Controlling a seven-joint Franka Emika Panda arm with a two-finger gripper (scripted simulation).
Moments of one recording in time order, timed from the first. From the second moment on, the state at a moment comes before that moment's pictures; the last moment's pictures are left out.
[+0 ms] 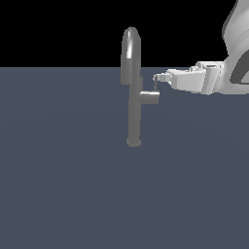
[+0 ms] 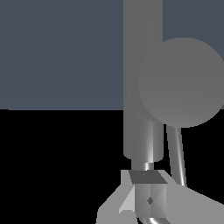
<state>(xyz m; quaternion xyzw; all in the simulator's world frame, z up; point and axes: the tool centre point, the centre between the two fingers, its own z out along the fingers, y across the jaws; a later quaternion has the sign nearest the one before) 0.017 -0.099 0.258 -0.45 0.55 0.45 0.54</state>
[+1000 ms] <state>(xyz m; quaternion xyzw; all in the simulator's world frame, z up) -0.032 -0.090 0.253 -0.46 0.54 0.45 0.55</state>
